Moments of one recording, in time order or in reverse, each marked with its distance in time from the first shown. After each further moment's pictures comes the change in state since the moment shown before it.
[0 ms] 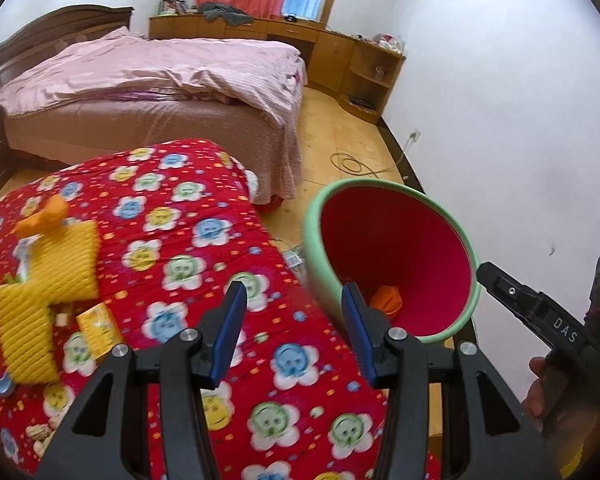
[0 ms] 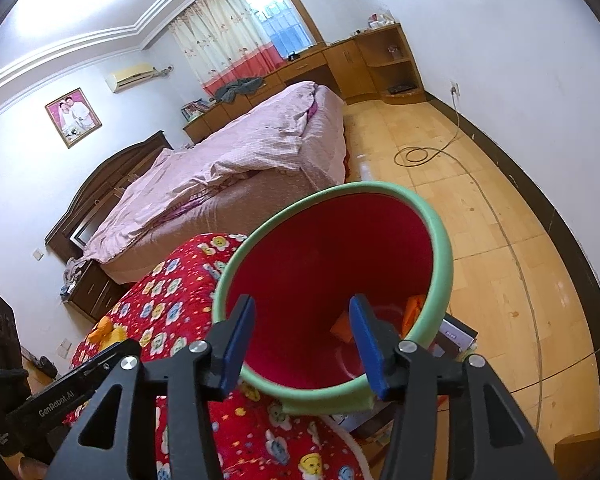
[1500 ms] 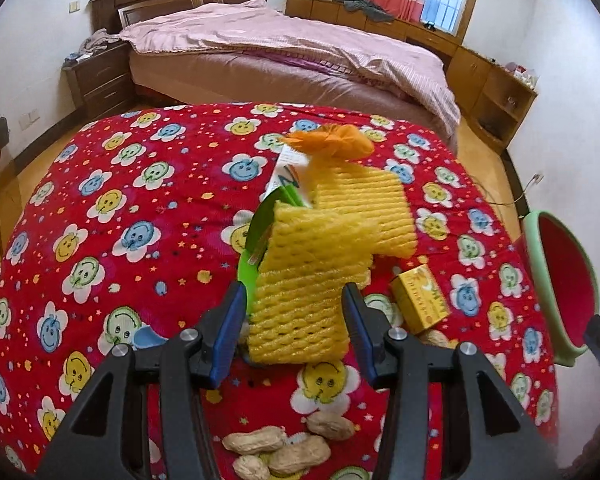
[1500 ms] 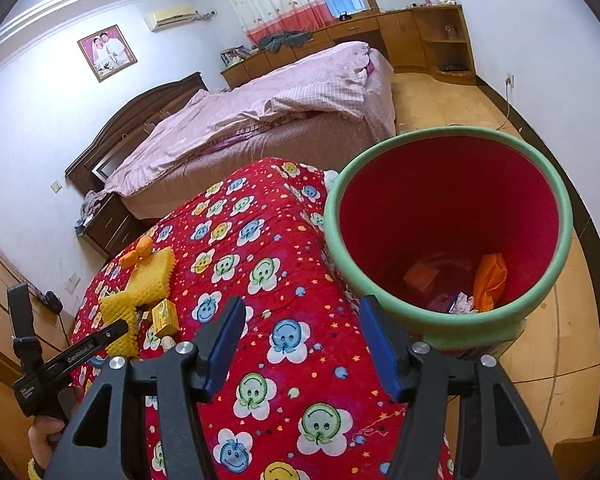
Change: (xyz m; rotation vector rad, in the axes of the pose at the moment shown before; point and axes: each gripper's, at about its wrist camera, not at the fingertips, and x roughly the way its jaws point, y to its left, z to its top) left arm -0.029 0.185 -0.046 -0.268 0.026 0.373; right arm 0.035 0.106 -0.055 -0.152 0.169 0.062
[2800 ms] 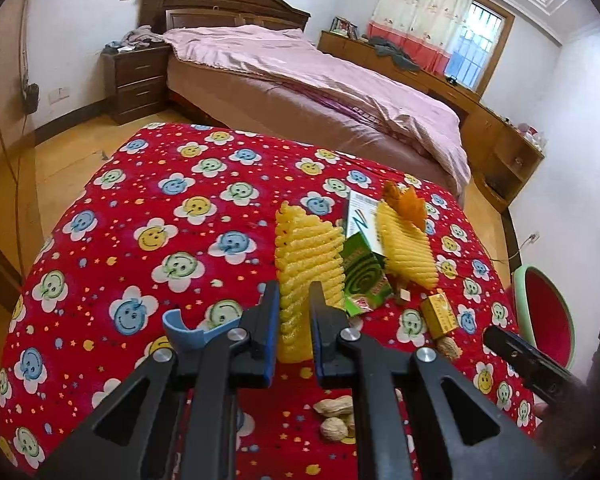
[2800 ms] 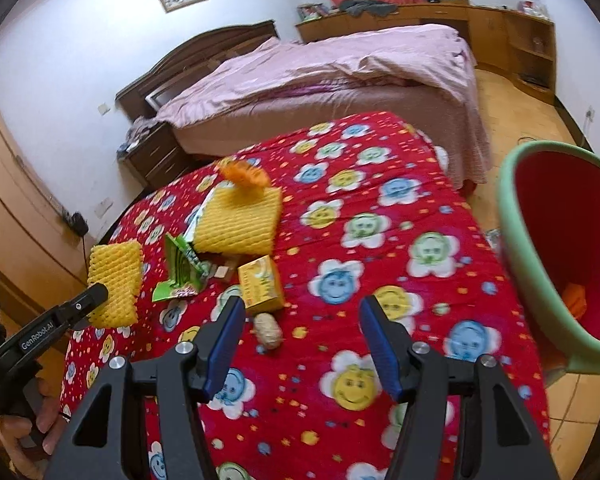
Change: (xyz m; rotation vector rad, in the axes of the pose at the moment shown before) left arm -0.060 0.073 -0.012 -0.169 -0.132 -0.031; right arm 0.066 0.116 -0.020 -0.239 0.154 0.134
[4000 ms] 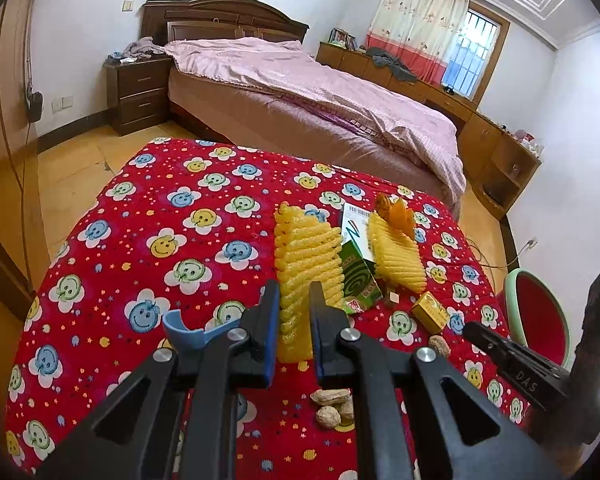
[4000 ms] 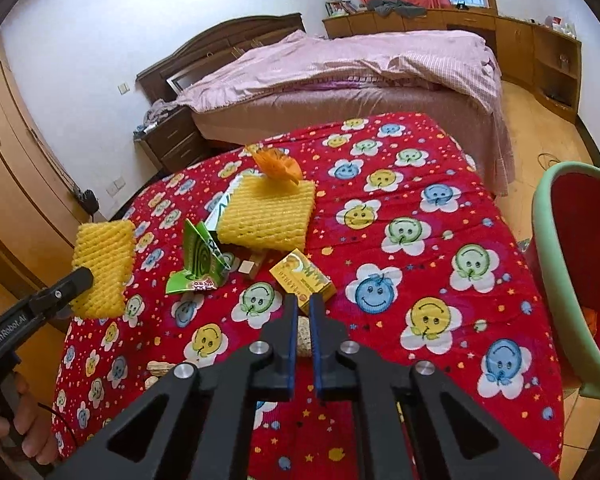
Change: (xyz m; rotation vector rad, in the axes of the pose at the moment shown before) left arm -0.023 -0.003 -0.002 0.007 -0.040 -0.003; right arm 0.009 0.017 0.001 -0.079 0.005 0.035
